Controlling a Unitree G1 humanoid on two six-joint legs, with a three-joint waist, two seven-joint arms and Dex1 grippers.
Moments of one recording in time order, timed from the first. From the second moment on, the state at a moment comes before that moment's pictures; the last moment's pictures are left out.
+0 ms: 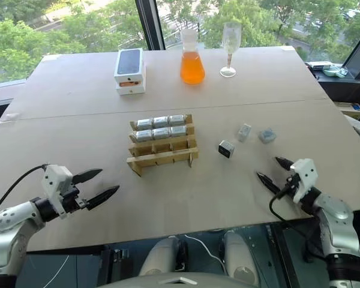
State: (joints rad) left arm 0.21 0.75 0.36 -0.08 -0.52 0.19 -1.04; right arm -0.04 -0.48 -0.19 0.19 0.34 -0.09 0.82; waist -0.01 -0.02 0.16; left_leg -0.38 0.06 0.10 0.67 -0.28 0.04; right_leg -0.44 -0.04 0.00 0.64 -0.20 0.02
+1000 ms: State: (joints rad) left arm -0.01 0.89 0.35 -0.28 -0.71 0.36 -1.21; right arm -0.42 -0.48 -0.17 0.50 0.20 0.06 0.58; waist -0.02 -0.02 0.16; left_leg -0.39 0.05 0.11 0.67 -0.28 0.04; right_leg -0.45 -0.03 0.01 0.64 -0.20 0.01
